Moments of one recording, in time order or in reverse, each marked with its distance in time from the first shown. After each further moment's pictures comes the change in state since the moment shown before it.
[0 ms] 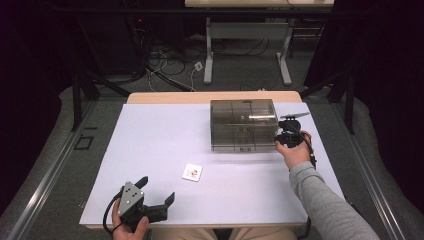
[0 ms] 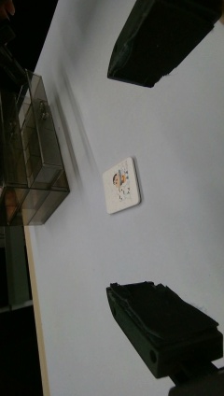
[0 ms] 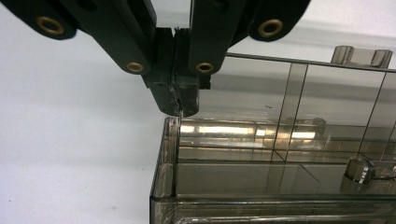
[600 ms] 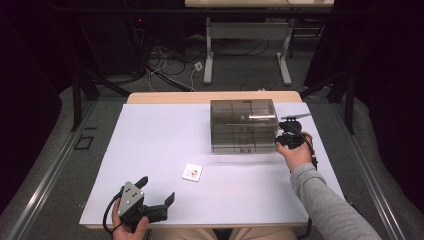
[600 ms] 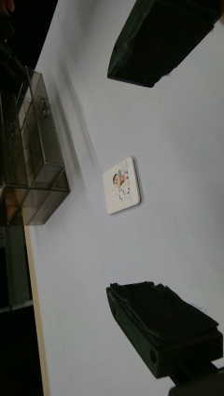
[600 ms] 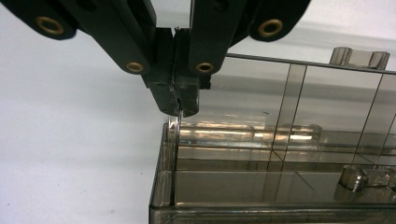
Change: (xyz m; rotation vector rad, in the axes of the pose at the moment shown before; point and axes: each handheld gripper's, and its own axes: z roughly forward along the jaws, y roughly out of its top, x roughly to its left) left arm 0.000 0.000 0.000 0.001 0.000 0.001; right arm 0.000 -0.003 -0.004 0.006 0.012 0.003
